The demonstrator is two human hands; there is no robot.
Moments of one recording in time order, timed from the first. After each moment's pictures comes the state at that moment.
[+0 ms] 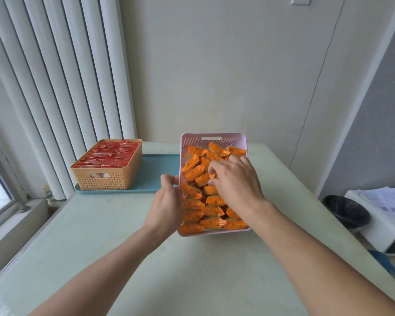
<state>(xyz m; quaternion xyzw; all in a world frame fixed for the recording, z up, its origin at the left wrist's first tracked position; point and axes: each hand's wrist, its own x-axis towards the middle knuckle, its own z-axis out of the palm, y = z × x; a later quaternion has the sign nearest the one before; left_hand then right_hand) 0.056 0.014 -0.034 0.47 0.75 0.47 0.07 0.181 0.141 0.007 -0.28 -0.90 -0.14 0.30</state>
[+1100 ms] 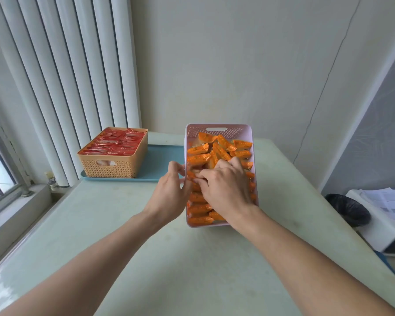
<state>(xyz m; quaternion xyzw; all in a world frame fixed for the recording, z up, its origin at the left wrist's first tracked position) 0.041 0.010 -0.030 0.48 0.72 0.49 0.10 0.154 0.112 -0.023 -0.22 -0.89 -0.13 0.38</state>
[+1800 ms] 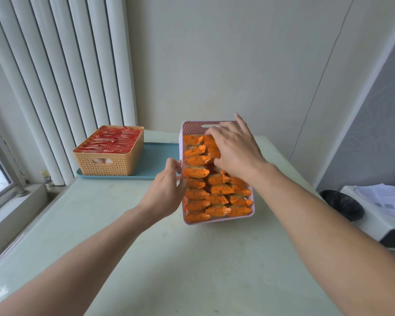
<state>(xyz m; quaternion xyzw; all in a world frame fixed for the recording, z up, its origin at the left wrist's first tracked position) 0.035 0.008 -0.029 0.53 0.72 0.44 0.10 0.164 0.158 0.046 -0.24 -0.93 -0.18 0.21</state>
